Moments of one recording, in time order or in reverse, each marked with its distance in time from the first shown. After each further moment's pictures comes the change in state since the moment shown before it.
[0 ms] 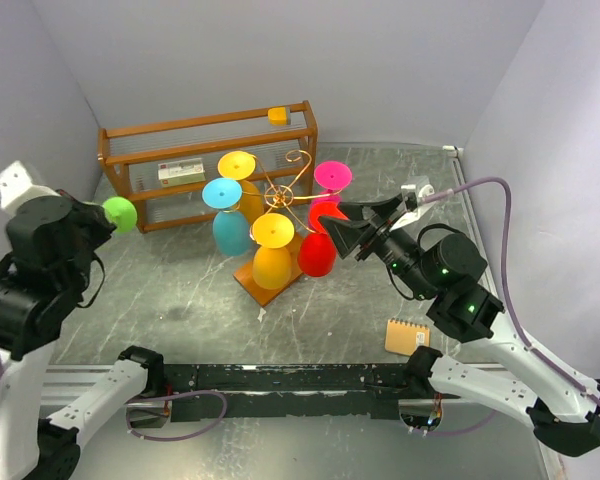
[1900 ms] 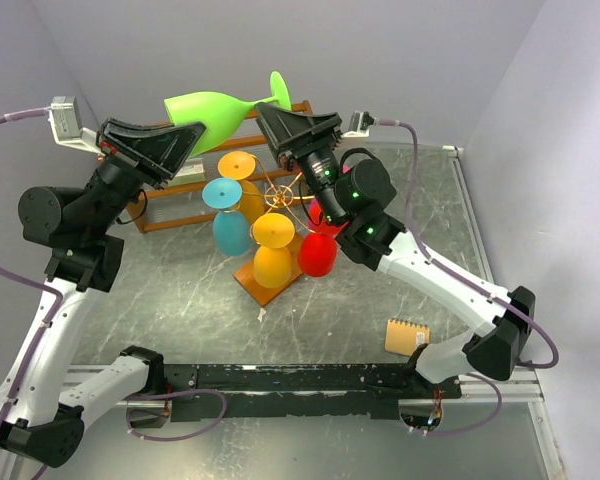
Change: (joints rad) left arm 0.000 0.138 -0.227 1.431 1.065 -0.173; right arm 0.000 0.661 0.437 0.492 0.192 0.962
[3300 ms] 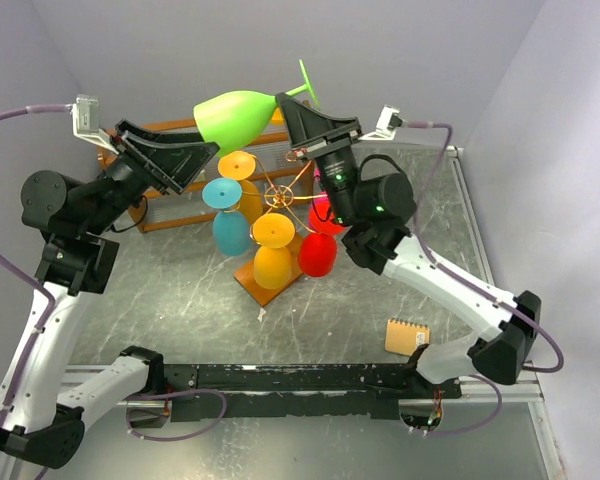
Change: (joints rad) left arm 0.007 0.000 0.049 -0.248 0.079 0.032; right arm 0.001 -0.008 -0.025 0.238 0.020 -0.358
